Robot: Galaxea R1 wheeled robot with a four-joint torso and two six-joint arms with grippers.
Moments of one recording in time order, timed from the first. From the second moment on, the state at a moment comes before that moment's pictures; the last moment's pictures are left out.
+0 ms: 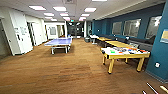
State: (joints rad) left arm 1.59 3.00 -2.69 0.12 -0.20 -0.06; right arm -1.55 2.99 -2.64 -0.08 0.03 -0.01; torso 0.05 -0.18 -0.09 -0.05
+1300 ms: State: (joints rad) left arm 1.59 3.00 -2.69 0.12 -0.20 -0.06; right arm -1.55 2.99 -2.65 0.01 0.01 -0.02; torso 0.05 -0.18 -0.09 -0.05
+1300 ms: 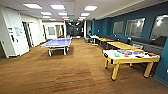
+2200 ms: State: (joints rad) left arm 1.59 3.00 -2.69 0.12 -0.20 -0.06; right arm -1.55 3.00 -2.65 0.01 0.02 -0.02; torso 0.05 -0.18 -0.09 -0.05
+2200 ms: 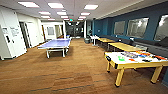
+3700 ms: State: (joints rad) left arm 1.59 3.01 -2.69 0.12 -0.20 -0.06; right arm -1.55 3.00 -2.66 0.01 0.02 -0.02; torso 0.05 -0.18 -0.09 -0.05
